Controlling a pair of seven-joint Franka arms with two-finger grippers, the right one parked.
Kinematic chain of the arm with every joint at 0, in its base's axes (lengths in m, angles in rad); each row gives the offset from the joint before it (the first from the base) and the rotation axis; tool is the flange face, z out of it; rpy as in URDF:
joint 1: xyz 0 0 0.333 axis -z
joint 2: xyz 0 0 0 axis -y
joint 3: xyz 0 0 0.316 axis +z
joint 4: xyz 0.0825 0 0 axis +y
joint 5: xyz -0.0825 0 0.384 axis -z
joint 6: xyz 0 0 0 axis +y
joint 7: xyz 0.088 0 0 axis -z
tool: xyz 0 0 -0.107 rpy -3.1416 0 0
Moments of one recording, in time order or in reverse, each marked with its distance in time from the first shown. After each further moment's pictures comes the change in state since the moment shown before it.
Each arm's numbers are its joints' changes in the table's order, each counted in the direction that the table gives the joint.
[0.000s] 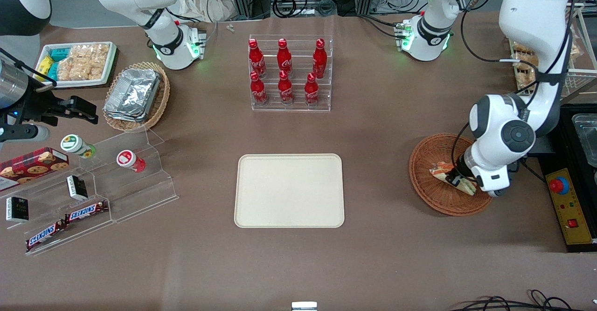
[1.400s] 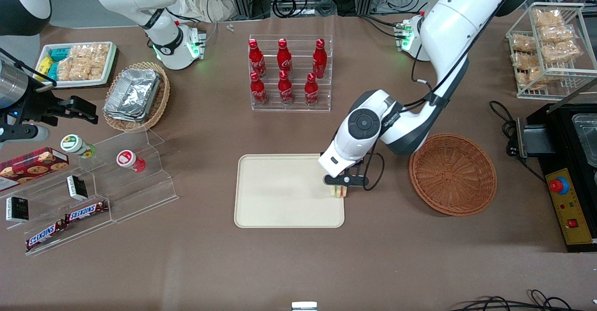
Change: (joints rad) arm 0.168 -0.339 -0.458 -0.374 -0.216 0.043 0.325
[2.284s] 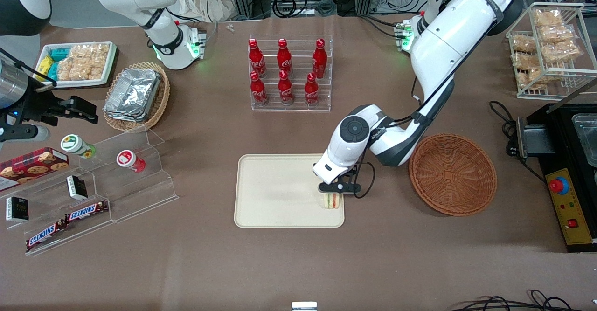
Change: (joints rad) arm 0.009 -0.103 0.000 -0.017 -0.136 -0.157 -0.143
